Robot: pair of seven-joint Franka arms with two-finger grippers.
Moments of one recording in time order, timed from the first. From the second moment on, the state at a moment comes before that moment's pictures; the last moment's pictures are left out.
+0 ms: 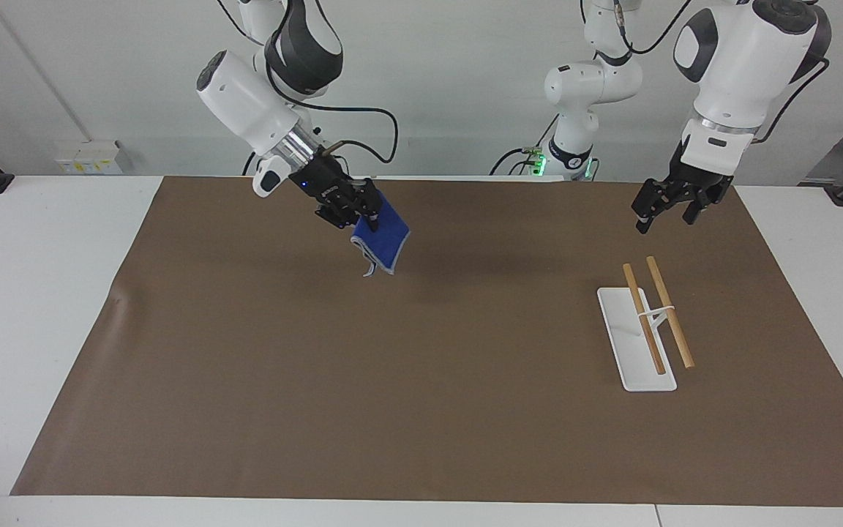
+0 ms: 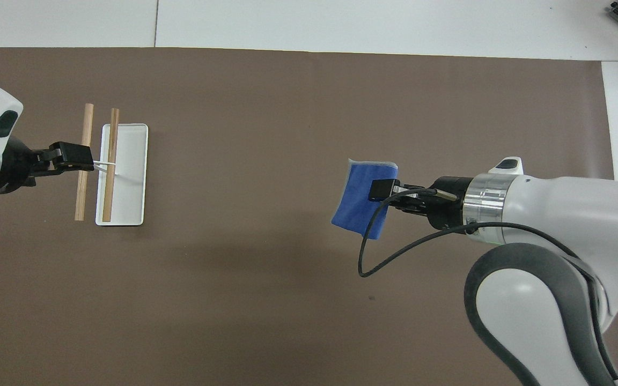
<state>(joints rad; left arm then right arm) 0.11 -0.11 -0.24 -1.83 -0.02 1.87 -0.34 0.06 -0.15 0.26 -2.13 0.85 2.29 0.12</state>
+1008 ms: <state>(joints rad) -0.06 -0.12 -0.24 -1.90 -0.12 2.10 -0.88 0.29 -0.05 0.26 -2.04 0.90 2.58 0.53</state>
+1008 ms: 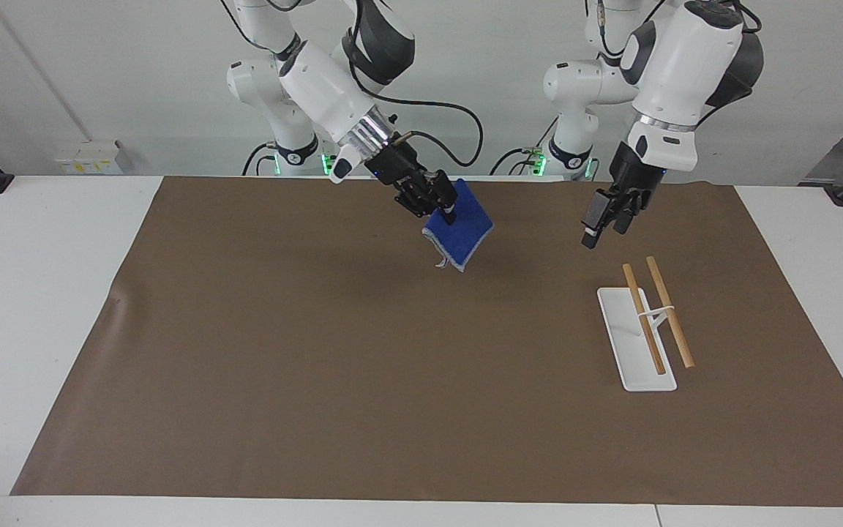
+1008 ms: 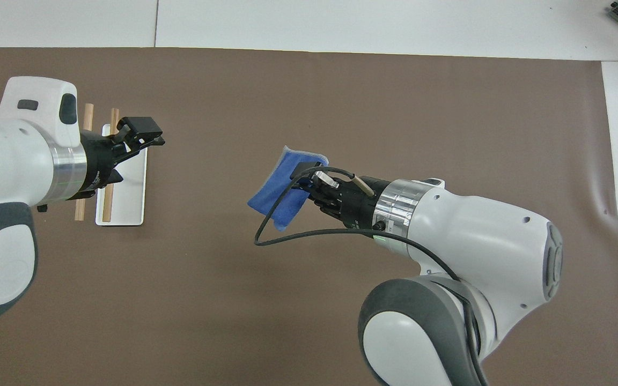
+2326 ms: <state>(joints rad) -0.23 -0.22 -0.24 -2.07 -0.19 2.21 -1.63 0.29 -0.05 0.26 -2.04 0.90 2.57 0.56</state>
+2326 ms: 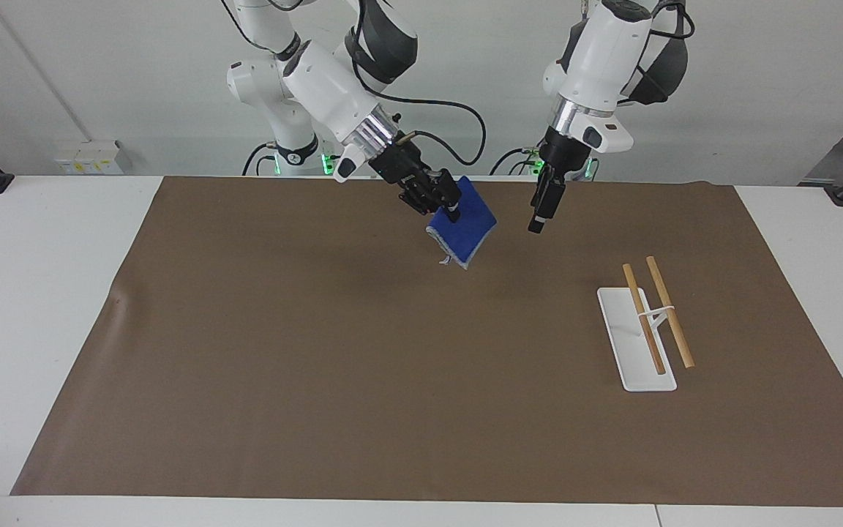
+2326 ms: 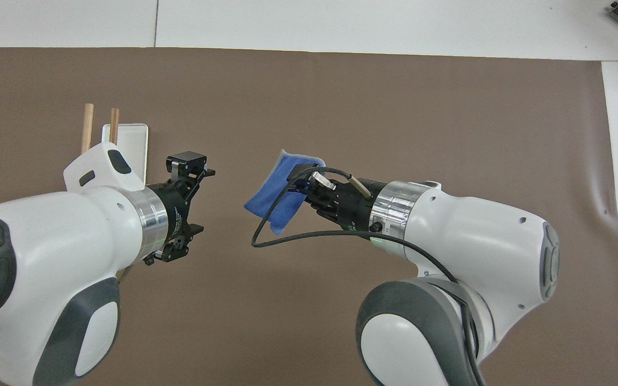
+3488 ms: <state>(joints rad) -0.29 -0.17 -0.24 -2.17 -0.34 2.57 -1.76 0.29 -0.05 0.26 -2.04 0.90 2.57 0.56</state>
